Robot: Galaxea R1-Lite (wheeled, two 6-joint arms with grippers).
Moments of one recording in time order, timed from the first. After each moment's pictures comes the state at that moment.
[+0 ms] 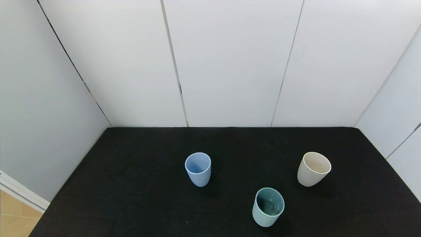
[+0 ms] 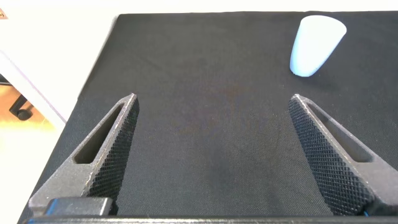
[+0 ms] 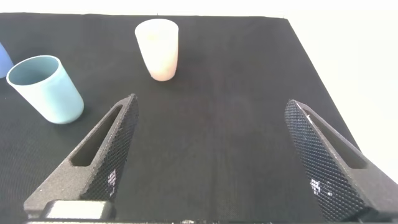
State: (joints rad) left arm 0.00 0.01 0.00 -0.01 0.01 -0.01; right arm 0.01 0.00 0.00 0.00 -0.02 0.03
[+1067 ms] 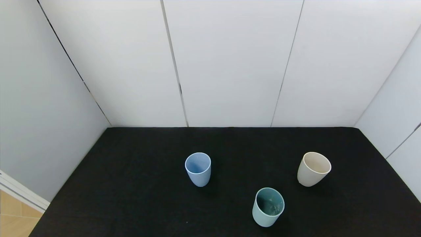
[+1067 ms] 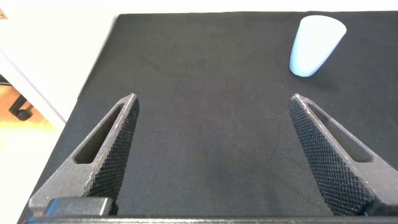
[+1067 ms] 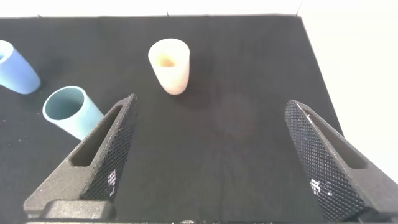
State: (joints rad) left arm 0.00 0.01 0.00 -0.01 0.01 -0.01; right arm 0.02 0.49 -0.41 0.09 0.00 0.06
